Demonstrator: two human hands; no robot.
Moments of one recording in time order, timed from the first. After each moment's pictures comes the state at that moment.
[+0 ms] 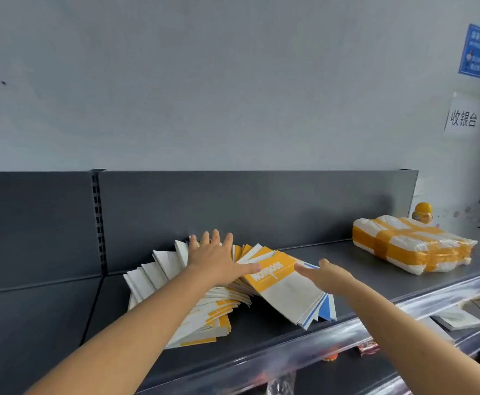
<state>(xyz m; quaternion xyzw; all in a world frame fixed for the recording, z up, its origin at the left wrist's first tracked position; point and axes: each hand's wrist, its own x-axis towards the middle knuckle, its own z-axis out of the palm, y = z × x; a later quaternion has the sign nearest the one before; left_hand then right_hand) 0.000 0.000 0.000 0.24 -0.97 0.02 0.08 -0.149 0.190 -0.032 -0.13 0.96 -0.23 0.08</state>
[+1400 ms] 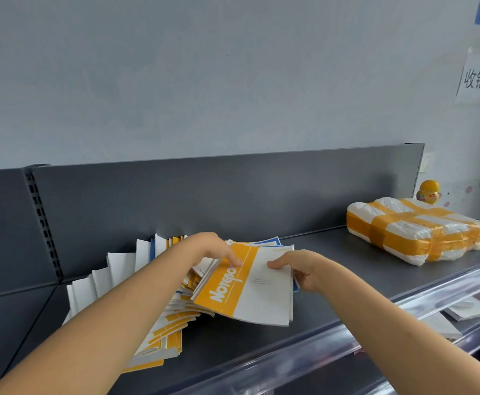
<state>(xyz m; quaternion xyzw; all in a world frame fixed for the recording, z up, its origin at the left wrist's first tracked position) -0.101 0.016 0.009 0.31 -0.89 -0.33 -0.05 -0.201 0.181 -0.035 -0.09 0.71 -0.59 0.36</state>
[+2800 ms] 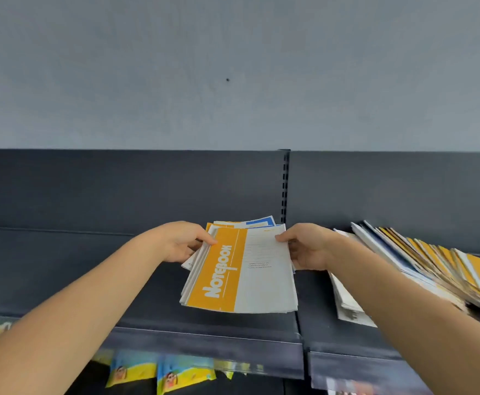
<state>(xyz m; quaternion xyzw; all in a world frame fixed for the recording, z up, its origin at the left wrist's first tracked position) 0.323 -0.225 0.020 0.46 -0.65 -0.59 0.12 0.114 -0.090 0.008 -0.27 0.63 -0.52 0.51</state>
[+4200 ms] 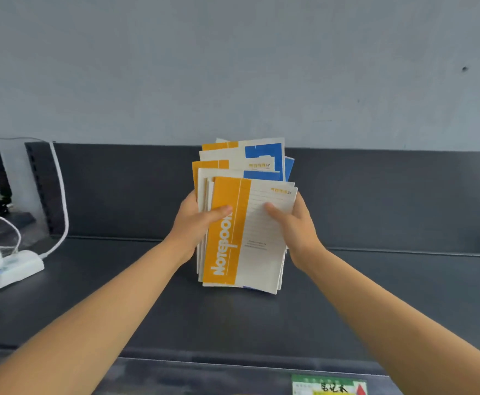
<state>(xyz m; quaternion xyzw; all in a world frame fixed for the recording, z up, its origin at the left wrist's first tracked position) 0.723 -0.565 0.008 0.22 -0.69 -0.52 0.45 0.571 -0.461 -0.001 -0.42 0.52 -0.71 0.23</state>
